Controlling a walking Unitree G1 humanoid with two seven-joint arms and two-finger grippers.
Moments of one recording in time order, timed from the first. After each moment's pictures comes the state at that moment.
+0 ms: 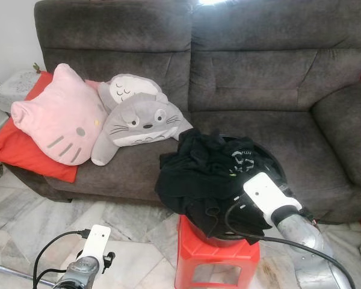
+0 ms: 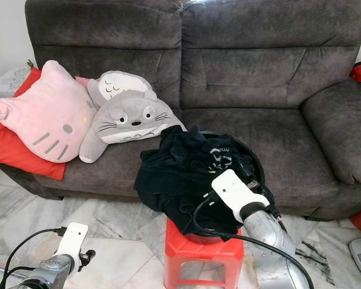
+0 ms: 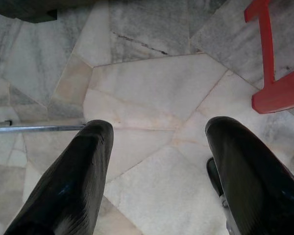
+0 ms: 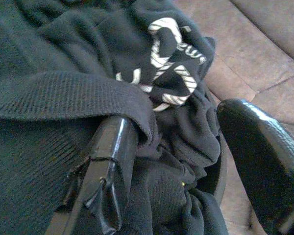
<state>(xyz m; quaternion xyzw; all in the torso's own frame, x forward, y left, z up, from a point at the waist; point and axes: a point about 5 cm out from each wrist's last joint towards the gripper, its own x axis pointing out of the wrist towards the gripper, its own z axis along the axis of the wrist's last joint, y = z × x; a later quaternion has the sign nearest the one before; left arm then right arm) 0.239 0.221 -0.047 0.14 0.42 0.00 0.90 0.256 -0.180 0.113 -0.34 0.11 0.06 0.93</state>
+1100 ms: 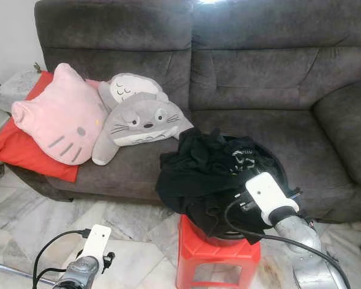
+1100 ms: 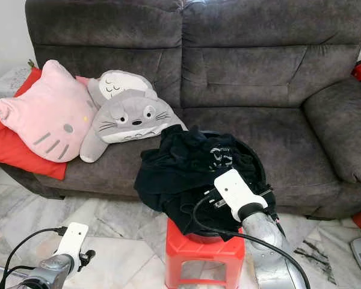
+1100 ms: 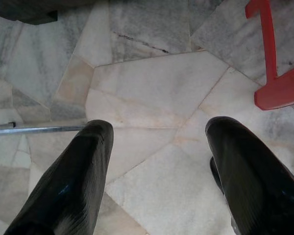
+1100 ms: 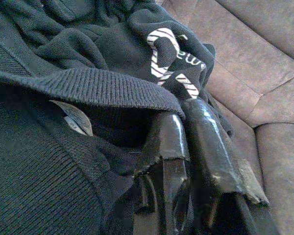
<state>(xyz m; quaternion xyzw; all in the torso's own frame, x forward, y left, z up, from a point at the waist) 0.240 0.221 -0.046 0.14 0.42 0.00 0.90 0.259 -0.179 0.108 -0.31 0.08 0.06 0.94</state>
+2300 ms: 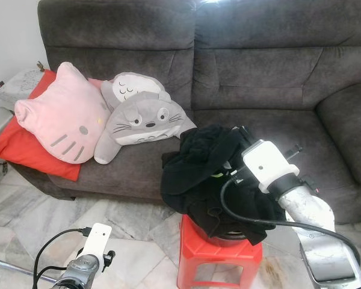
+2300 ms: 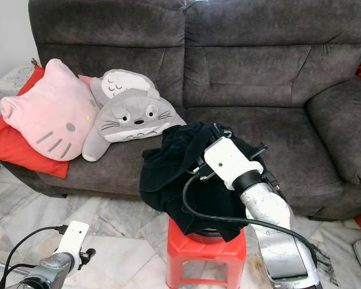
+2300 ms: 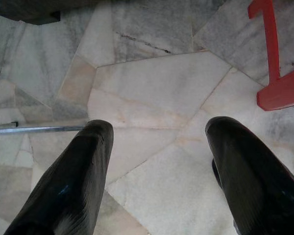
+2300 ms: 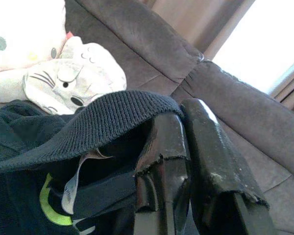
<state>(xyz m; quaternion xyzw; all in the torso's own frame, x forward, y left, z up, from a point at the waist) 0.243 0.221 -0.045 0.15 0.42 -0.01 0.90 0.275 -0.158 0.192 -0.33 -0.10 0.14 0.93</state>
